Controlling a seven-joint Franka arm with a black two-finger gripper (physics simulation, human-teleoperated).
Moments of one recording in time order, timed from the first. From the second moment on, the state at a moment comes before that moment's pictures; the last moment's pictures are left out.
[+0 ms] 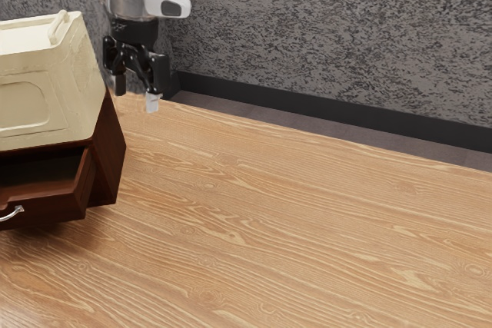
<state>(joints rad) -0.13 0.01 -0.04 -1.47 0.07 1.25 0.05</state>
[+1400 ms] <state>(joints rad) -0.24 -1.03 0.74 -2.74 0.60 1.76 -0.52</state>
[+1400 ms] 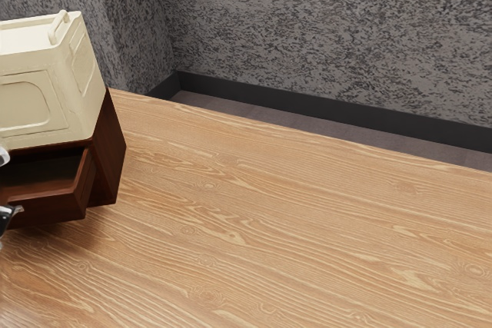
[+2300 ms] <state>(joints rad) -0.58 -0.96 1.12 -2.56 1.02 2.00 -0.72</state>
